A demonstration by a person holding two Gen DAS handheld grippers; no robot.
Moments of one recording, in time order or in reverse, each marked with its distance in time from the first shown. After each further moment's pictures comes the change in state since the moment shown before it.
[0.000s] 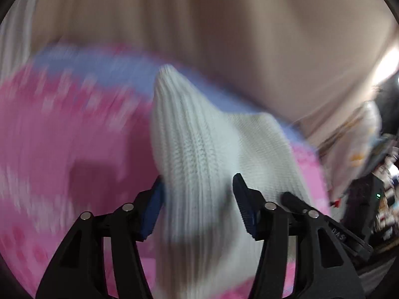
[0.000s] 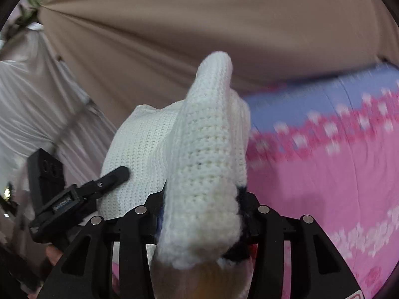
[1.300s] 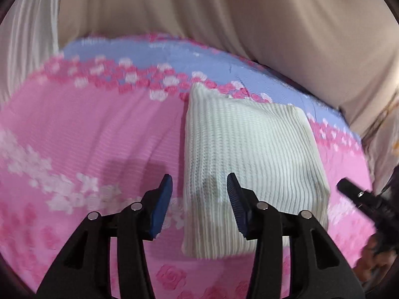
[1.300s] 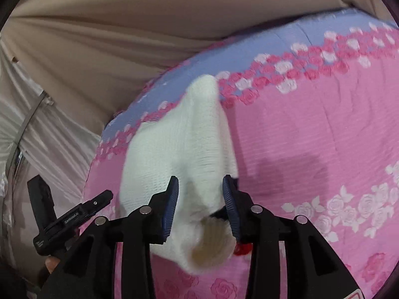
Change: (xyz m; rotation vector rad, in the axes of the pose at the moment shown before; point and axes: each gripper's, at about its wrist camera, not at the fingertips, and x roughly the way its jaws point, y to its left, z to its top) left arm 0.001 -0.024 -0.041 0.119 -0.069 0.252; right arm 0.017 -0.074 -0.028 0.077 0.083 -0.061
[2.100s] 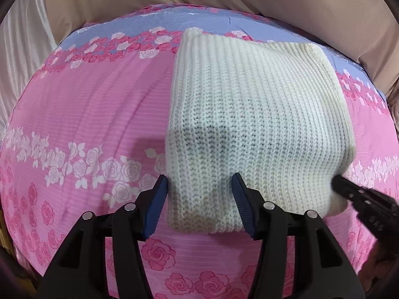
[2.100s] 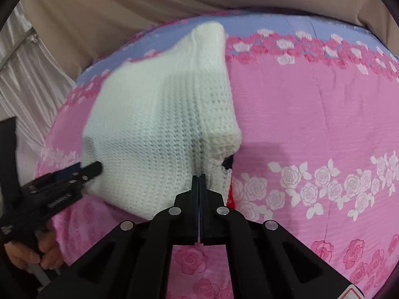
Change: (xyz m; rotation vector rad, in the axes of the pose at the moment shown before) left arm 0.050 -0.033 -0.035 0.070 0.192 0.146; right arm 0.053 -0.007 -0.038 -0.157 0.204 -0.237
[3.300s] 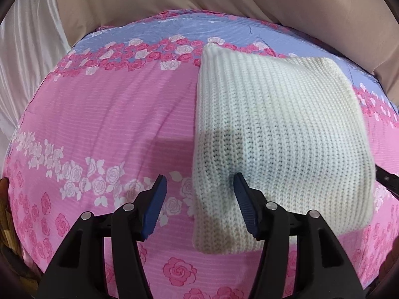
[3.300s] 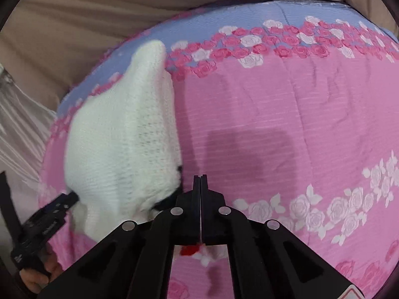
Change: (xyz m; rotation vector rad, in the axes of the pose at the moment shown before) left arm 0.000 0.017 0.023 -0.035 -0.027 0.071; right arm -0.019 -0.039 0.038 0.185 -0.051 0.033
